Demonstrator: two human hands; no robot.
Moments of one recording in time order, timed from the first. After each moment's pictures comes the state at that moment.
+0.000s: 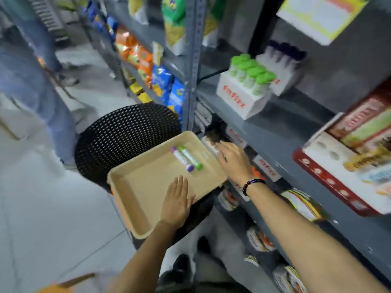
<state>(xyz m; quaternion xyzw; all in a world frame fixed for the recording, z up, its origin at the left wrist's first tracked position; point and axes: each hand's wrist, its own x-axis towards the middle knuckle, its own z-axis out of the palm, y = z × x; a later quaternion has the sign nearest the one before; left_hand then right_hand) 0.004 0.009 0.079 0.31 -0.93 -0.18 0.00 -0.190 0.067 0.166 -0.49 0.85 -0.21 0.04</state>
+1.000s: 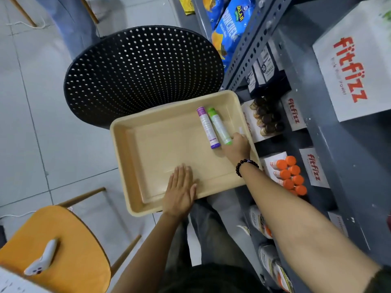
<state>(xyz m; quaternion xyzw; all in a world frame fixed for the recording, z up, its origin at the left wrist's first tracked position) -0.011 -0.002 -0.034 0.48 -0.82 -0.27 -0.13 -0.227 -0.055 -0.010 -0.31 0.89 -0.13 0.31</state>
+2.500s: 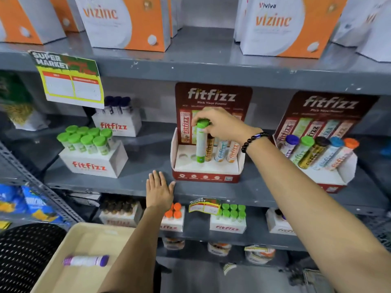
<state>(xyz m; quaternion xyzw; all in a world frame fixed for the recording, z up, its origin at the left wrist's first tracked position) -0.275 0.086 0.132 0.06 -0.99 -0.11 -0.02 -0.325 0.282 0.369 -0.27 0.94 -0.23 -0.01</state>
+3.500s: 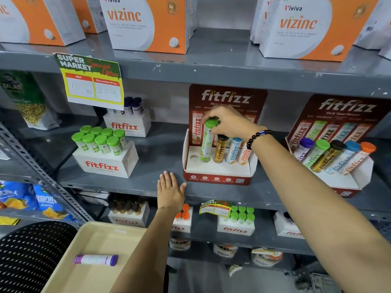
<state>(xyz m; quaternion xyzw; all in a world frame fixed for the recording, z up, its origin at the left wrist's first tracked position) -0.272 0.086 0.135 0.05 -0.99 -0.10 -0.04 -0.336 0.262 0.375 -0.22 0.95 -0.21 -0.01</state>
